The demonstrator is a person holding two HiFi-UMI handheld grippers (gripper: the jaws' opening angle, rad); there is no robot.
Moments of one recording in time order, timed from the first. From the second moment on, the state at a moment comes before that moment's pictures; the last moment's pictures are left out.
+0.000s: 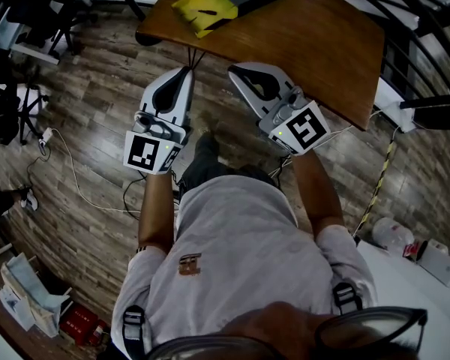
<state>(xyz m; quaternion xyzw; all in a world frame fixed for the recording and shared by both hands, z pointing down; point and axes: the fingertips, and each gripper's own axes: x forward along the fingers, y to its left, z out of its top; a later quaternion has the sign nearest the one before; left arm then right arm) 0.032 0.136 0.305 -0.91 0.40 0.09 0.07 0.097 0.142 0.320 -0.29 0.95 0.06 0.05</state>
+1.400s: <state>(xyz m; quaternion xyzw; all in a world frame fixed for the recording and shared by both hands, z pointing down) -0.106 -0.226 0.328 -0.93 0.35 0.07 0.05 -0.031 -0.242 0.376 -0.33 0.94 0.04 -0.12</state>
